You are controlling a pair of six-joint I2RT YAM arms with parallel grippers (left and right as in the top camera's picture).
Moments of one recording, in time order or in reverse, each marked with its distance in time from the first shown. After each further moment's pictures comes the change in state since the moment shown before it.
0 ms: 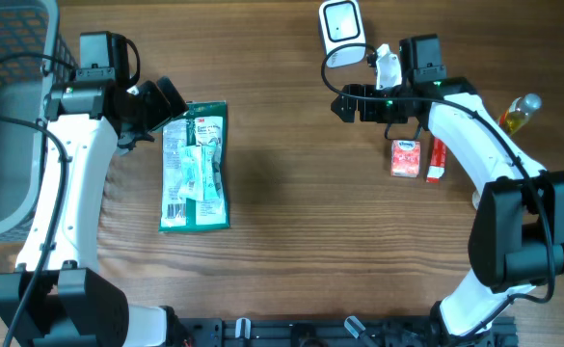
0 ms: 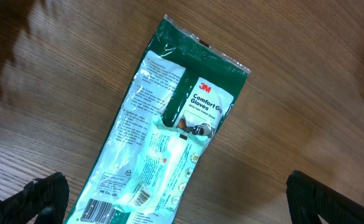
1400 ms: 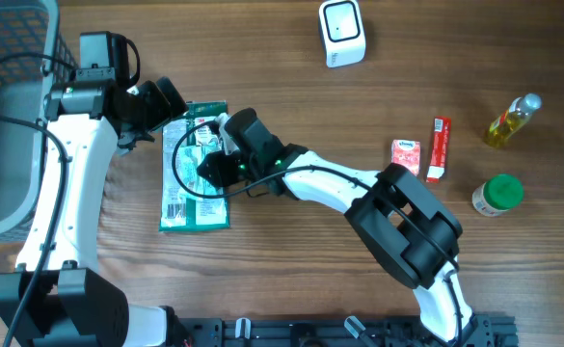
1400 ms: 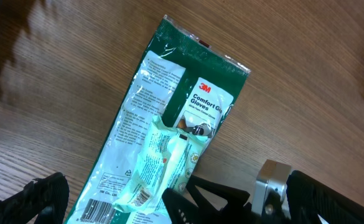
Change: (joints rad) left arm 0.000 0.000 0.000 0.000 0.000 0.000; right arm 0.658 0.277 -0.003 0.592 0.027 0.418
